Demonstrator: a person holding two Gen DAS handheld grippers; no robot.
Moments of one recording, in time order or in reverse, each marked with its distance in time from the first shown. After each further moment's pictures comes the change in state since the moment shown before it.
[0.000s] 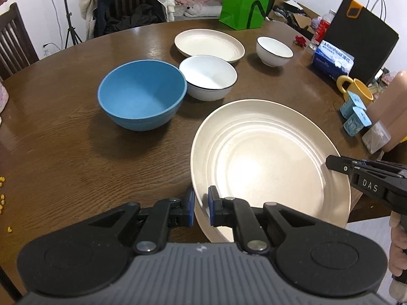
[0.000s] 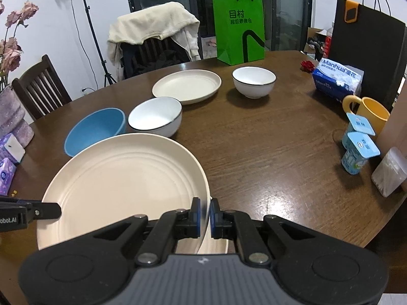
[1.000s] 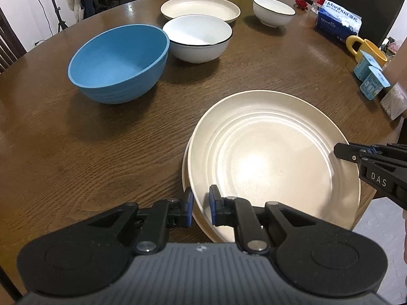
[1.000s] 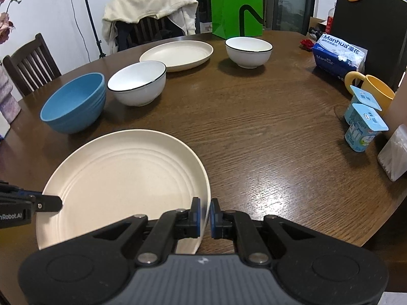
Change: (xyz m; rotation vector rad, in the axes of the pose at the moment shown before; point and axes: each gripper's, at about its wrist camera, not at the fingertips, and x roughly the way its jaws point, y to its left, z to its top) left arm 0.066 -0.018 -0.021 0.077 0.094 0.054; right arm 0.048 -0.018 -0.036 -0.049 0.067 -0.022
